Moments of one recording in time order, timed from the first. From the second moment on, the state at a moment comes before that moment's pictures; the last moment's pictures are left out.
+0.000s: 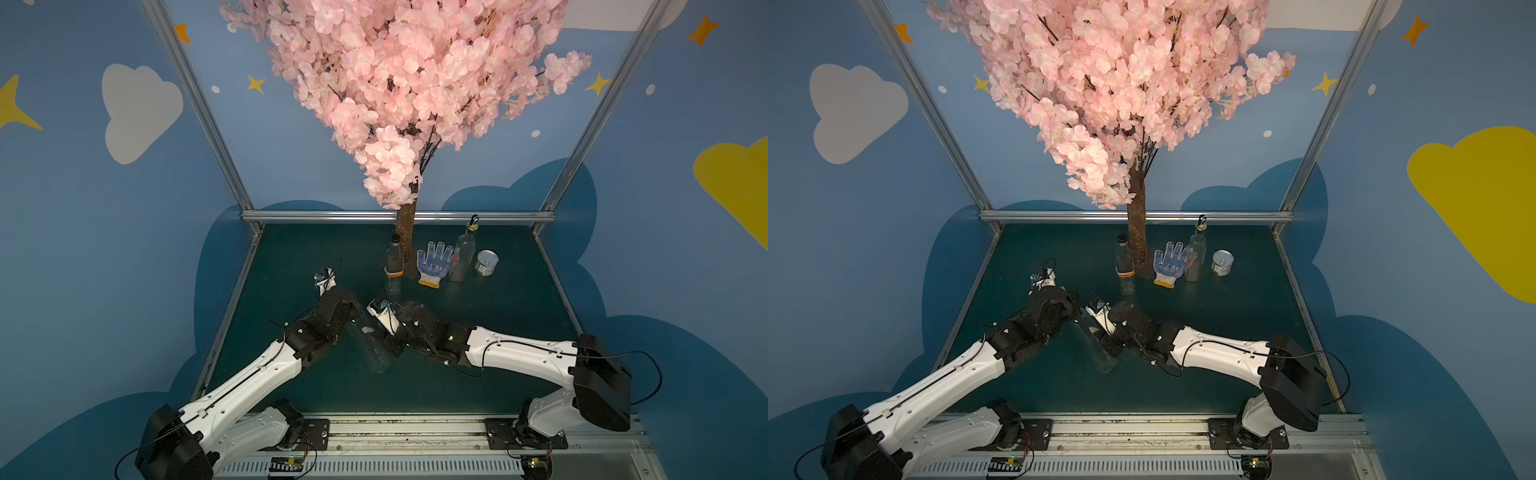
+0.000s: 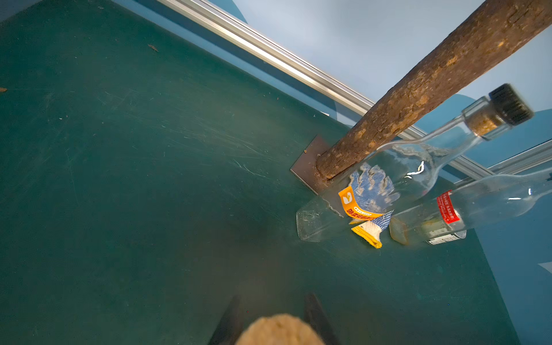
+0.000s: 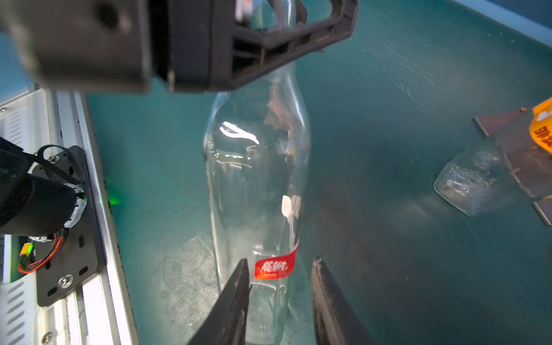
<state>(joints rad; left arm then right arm) -0.65 1.04 0.75 -0.33 -0.45 -0.80 1.14 1.51 0.98 -0.10 0.03 0.10</state>
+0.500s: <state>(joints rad) -0.66 1.03 0.75 -0.32 -0.47 -0.80 1.17 1.54 0.98 -0.09 0.06 0.12</state>
